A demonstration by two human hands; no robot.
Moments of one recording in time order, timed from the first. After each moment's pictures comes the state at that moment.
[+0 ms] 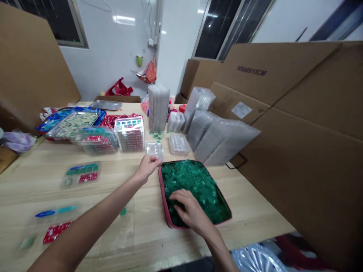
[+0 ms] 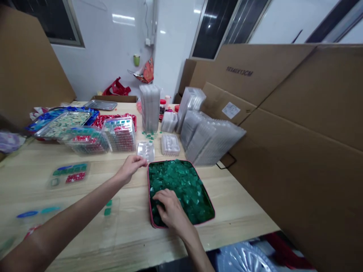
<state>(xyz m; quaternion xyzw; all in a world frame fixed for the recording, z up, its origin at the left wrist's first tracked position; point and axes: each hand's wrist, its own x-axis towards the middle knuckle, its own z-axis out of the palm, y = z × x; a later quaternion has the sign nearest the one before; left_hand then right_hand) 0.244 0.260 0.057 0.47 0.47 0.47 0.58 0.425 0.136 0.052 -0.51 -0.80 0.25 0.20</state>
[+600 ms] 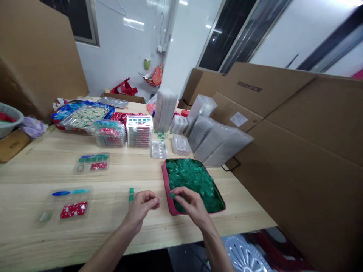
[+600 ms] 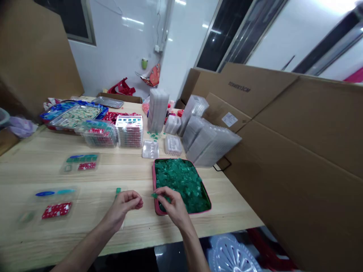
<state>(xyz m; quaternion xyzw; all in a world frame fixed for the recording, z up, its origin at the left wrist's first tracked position) 0.197 0.097 0.033 0.32 0.43 0.45 0.71 0.391 0.107 0.065 -0.52 -0.68 0.40 0.34</state>
